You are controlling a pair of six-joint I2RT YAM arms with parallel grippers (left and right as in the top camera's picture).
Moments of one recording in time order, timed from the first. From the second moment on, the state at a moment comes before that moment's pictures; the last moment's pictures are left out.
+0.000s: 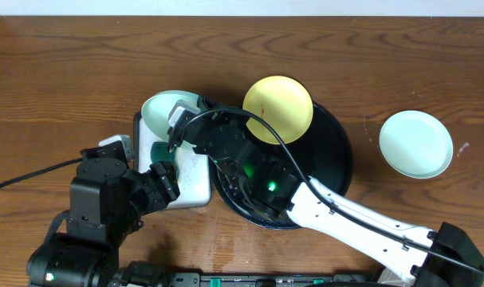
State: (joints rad) left arm -0.22 0.74 1.09 -1.14 0.00 -0.56; right arm 1.02 1.61 1.22 0.13 0.51 -0.60
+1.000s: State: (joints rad) left arm -0.22 0.74 1.09 -1.14 0.00 -0.56; right arm 1.04 1.60 1.22 0.10 0.65 -0.52
